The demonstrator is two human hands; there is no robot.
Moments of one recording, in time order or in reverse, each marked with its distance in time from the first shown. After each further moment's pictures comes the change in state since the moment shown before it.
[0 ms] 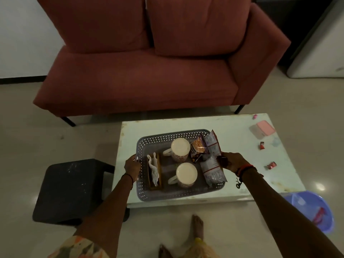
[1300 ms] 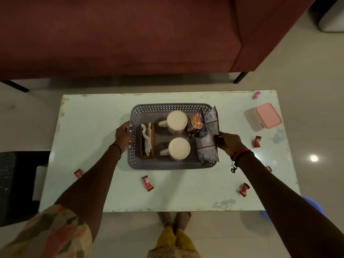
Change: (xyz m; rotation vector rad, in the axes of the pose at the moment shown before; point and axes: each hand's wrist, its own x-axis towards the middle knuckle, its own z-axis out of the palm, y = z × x) left_hand 0.162 0.027 0.259 0.045 -0.099 -0.060; right_hand 0.276 -0.048 -0.114 -0.309 0.078 0.001
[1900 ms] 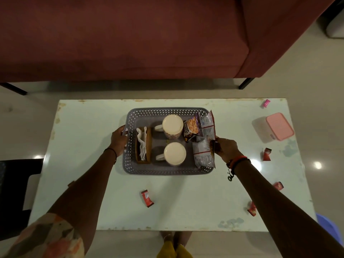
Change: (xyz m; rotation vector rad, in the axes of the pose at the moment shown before) left_hand 0.061 -0.011 -0.007 -0.014 0.015 -0.037; right_hand 0.042 -0.002 0.032 -0.350 -0.016 -0.125
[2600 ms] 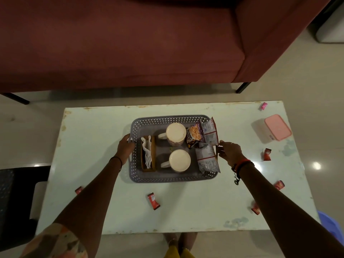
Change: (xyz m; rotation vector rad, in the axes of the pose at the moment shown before) left_hand -0.012 -0.004 -0.003 0.124 -0.019 0.047; right_hand -0.004 0.008 0.006 0.468 0.051 0.173
